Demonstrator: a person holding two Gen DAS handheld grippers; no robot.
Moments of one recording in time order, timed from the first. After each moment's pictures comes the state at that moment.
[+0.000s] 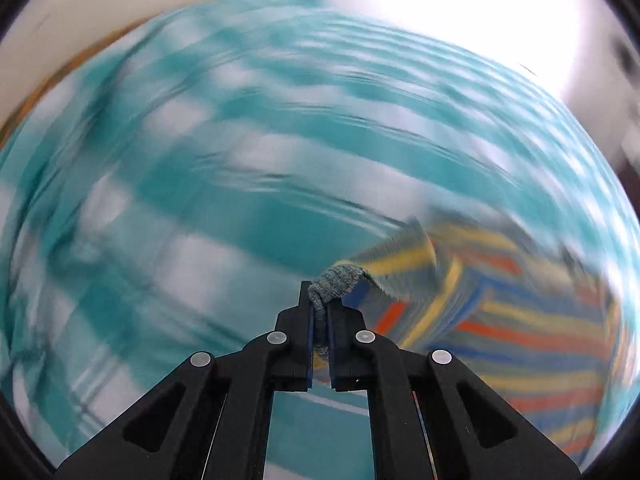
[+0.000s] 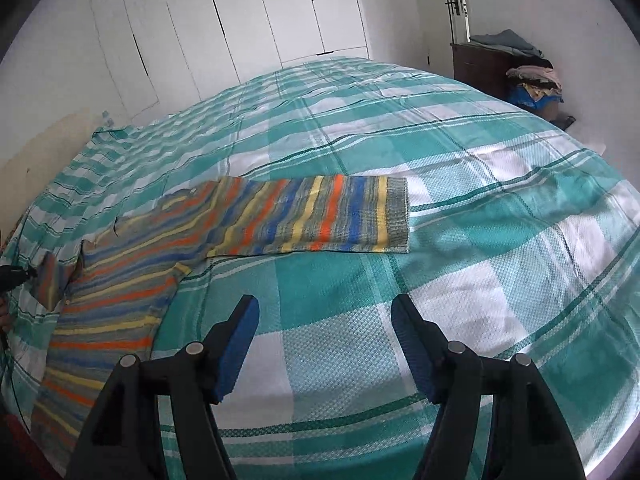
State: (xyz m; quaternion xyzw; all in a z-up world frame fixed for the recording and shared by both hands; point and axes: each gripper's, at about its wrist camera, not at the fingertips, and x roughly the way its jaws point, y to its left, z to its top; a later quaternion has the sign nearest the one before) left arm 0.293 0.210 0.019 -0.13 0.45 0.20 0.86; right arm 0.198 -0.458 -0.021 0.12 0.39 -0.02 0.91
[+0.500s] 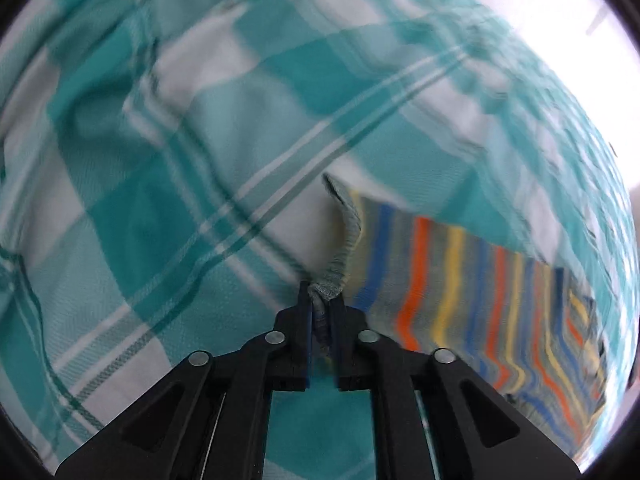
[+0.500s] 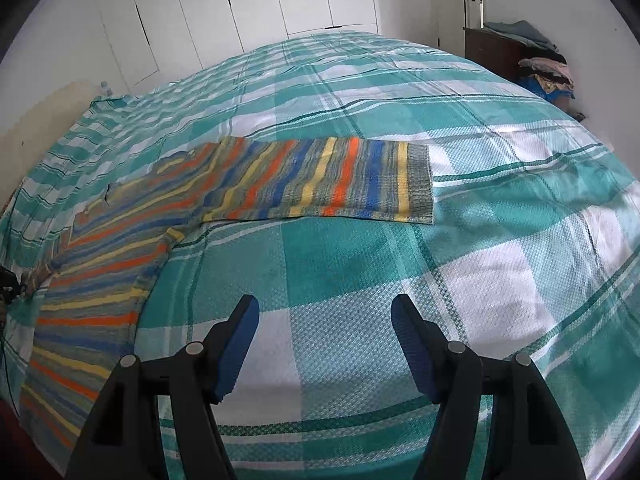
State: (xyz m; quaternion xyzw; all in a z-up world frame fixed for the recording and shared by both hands) left arm 0.263 0.322 -0.067 -0.30 0.51 0.30 0.75; right arm 0.212 -0.439 -0.043 0.09 0.43 -0.01 0.90
